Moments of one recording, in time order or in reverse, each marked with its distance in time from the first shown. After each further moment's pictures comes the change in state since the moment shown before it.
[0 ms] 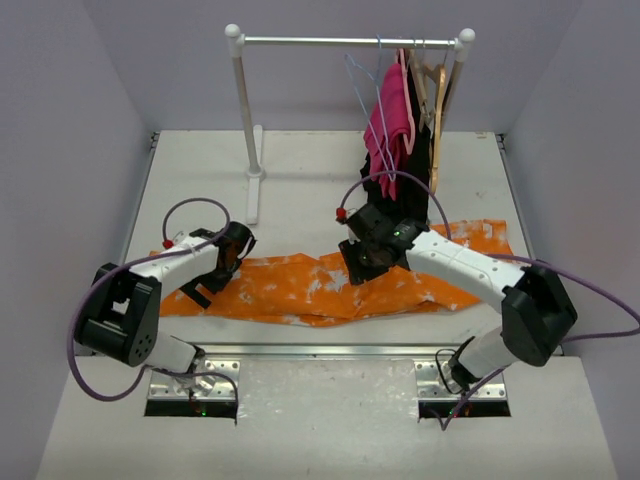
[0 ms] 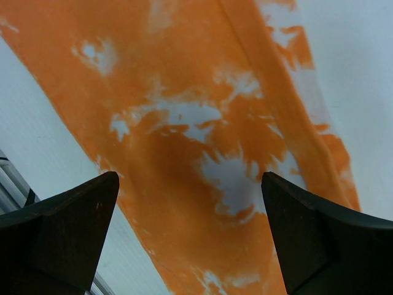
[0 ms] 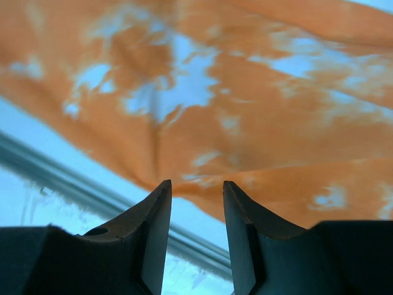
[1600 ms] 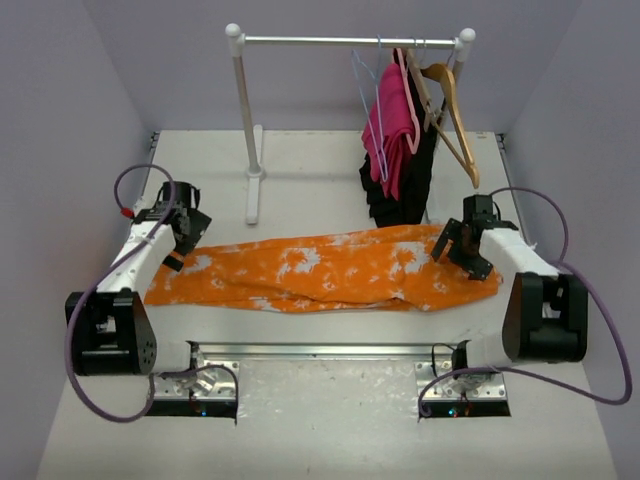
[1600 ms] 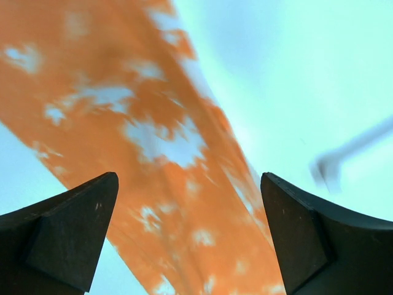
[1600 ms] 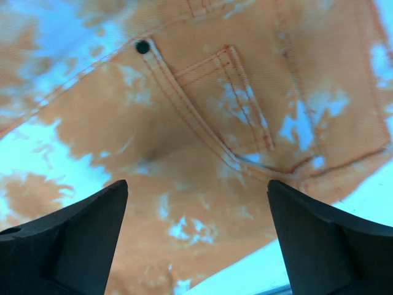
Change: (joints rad) left arm 0.417 -0.051 0.172 0.139 0.229 0.356; right arm -0.852 -0.021 -0.242 0.113 0.149 0.178
